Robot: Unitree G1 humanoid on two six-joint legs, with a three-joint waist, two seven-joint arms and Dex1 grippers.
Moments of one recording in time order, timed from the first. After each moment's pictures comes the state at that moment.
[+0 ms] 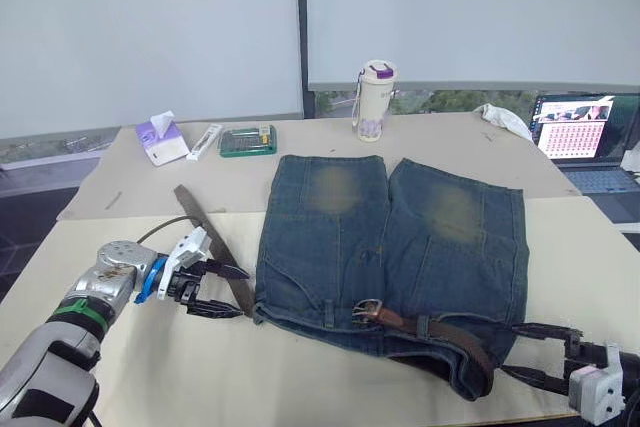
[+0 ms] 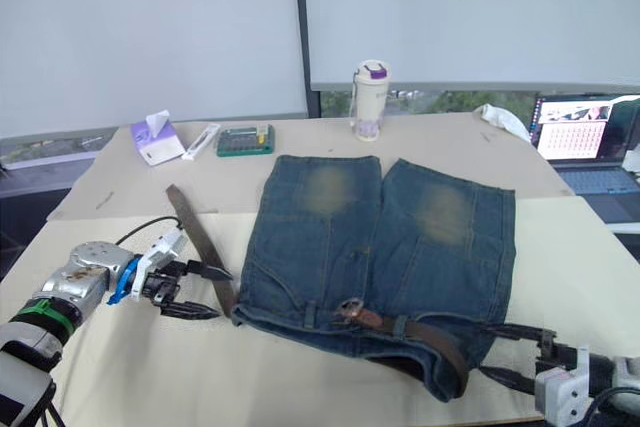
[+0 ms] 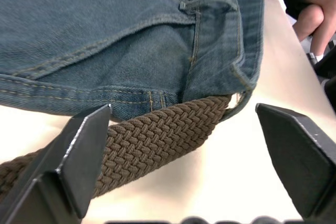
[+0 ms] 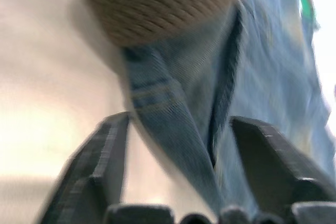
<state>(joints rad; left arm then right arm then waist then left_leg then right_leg) -0.64 0.90 -0.52 0.72 -0.67 -0.03 -1.61 0.12 -1.14 0.14 0.65 0.40 -1.14 1.03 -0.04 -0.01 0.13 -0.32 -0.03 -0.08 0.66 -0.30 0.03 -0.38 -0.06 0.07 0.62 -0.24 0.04</state>
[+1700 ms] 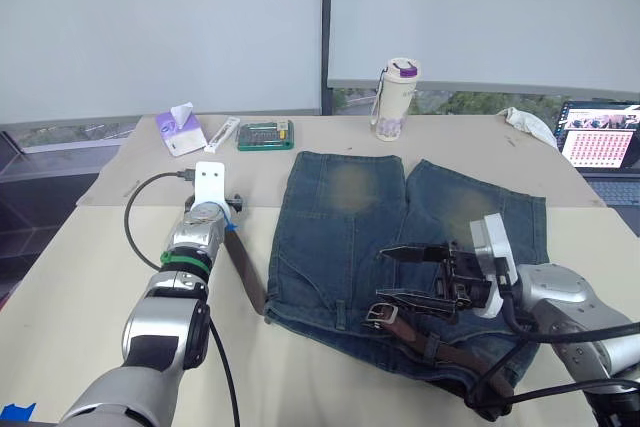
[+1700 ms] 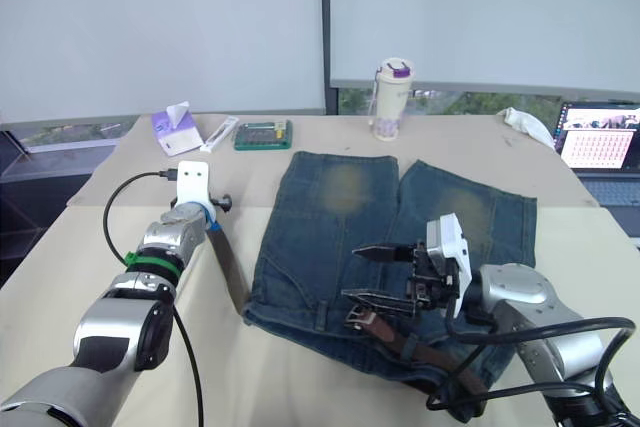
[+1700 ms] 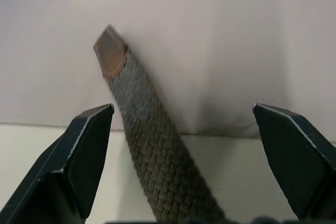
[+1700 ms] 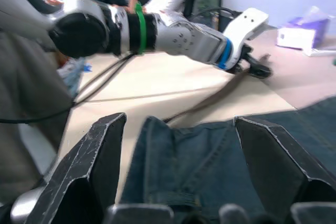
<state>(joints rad) -1.00 0.34 0.10 1.11 -0.08 0.30 0.10 -0.14 -0.73 -0.04 -0.44 0.74 0.40 1.03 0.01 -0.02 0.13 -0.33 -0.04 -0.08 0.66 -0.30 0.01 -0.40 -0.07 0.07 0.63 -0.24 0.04</state>
